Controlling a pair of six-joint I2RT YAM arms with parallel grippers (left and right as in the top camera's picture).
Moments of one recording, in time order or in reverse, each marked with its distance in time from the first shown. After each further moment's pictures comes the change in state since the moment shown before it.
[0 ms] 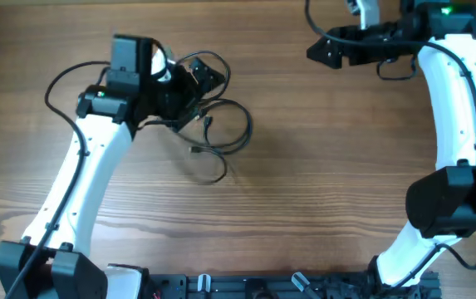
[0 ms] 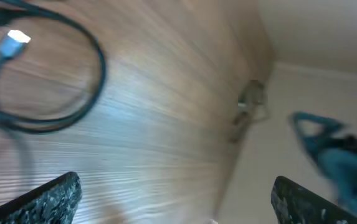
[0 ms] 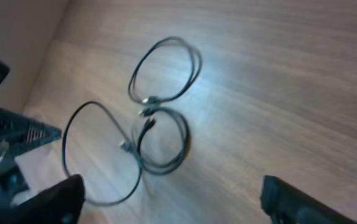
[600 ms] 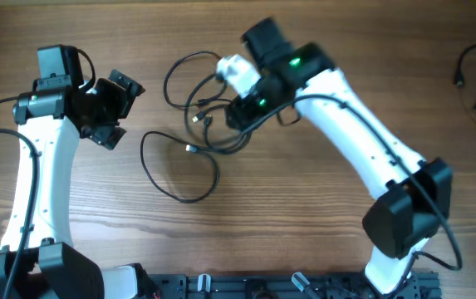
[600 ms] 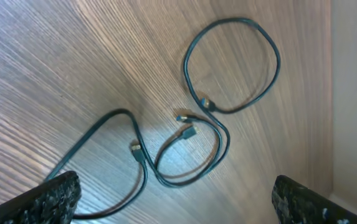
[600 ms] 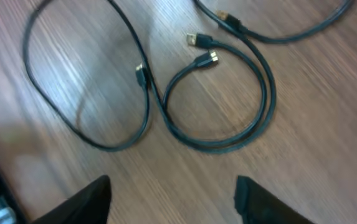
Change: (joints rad) left arm 0.346 -0.001 0.008 -0.242 -0.237 0.016; right arm 0.592 0.000 -0.184 0.103 0.459 -0.085
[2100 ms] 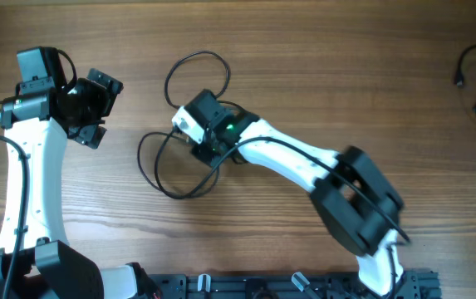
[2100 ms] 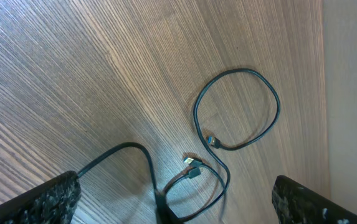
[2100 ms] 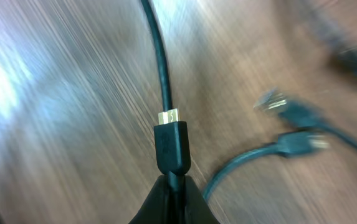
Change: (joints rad) left arm 0.079 0.000 0.000 0.036 -0.065 0.000; right arm 0.230 0.117 -0.294 0.568 0.175 0.093
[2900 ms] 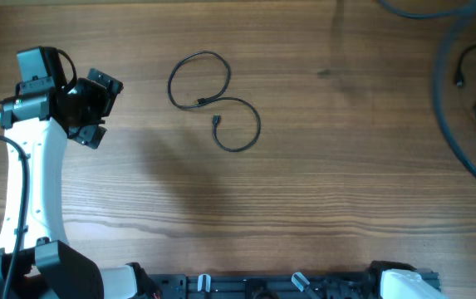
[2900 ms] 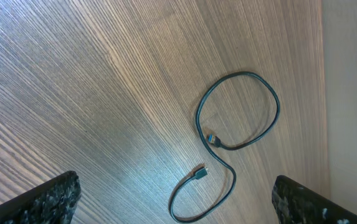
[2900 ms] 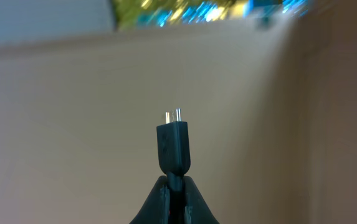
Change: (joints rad) left arm 0.000 0.000 0.000 0.000 0.000 0.000; right arm -0.928 -0.773 0.463 0.023 0.249 0.336
